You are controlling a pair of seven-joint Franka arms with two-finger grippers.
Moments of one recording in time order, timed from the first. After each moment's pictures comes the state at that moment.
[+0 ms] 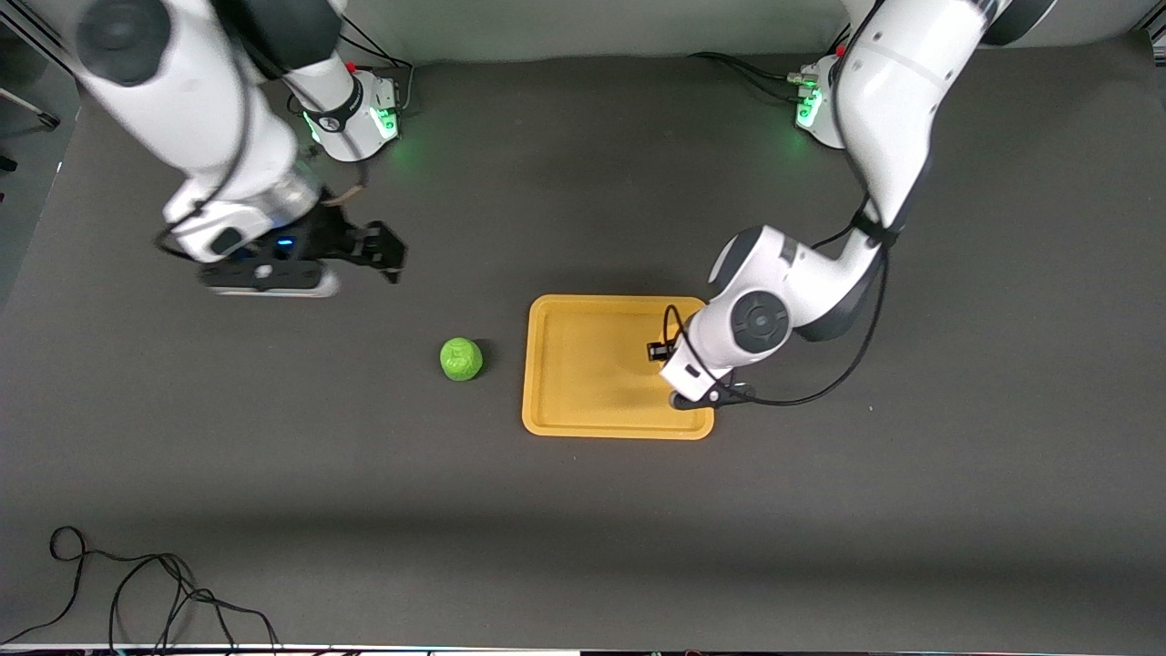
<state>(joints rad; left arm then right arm) -0.32 0.66 -0.27 -1.65 -0.11 2.20 -0.61 0.49 0.10 -0.03 -1.62 0.01 1.76 0.53</state>
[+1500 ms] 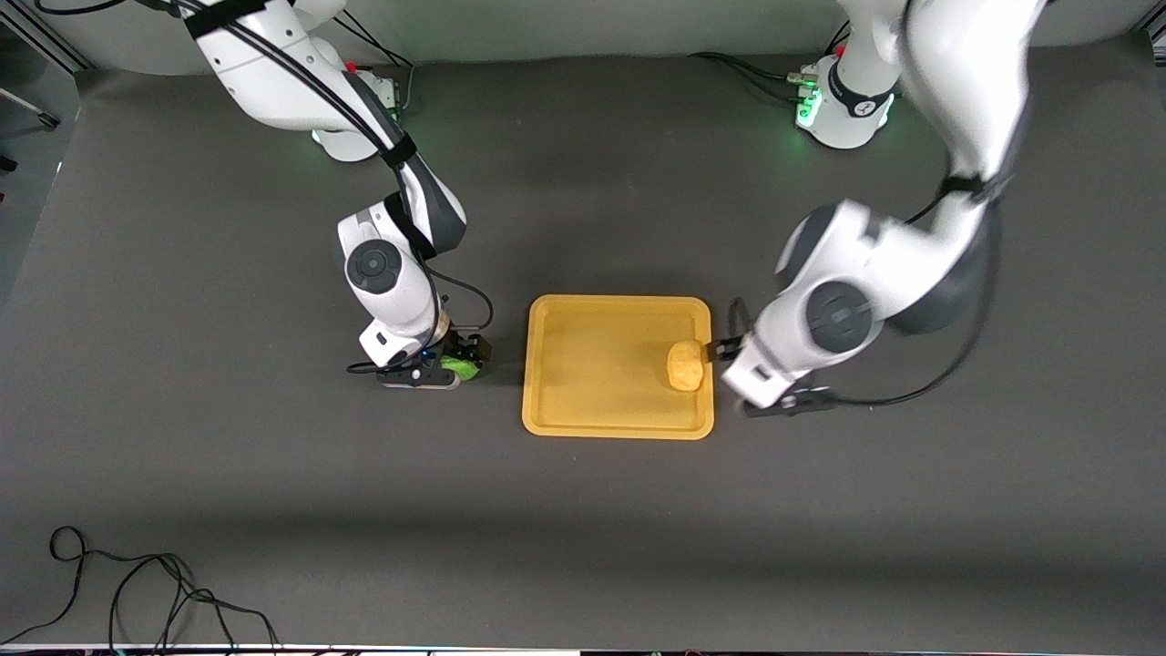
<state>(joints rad) -0.19 0.41 -0.25 -1.58 0.01 1.82 -0.50 0.50 0.47 -0.04 -2.07 0.01 2.61 0.54</state>
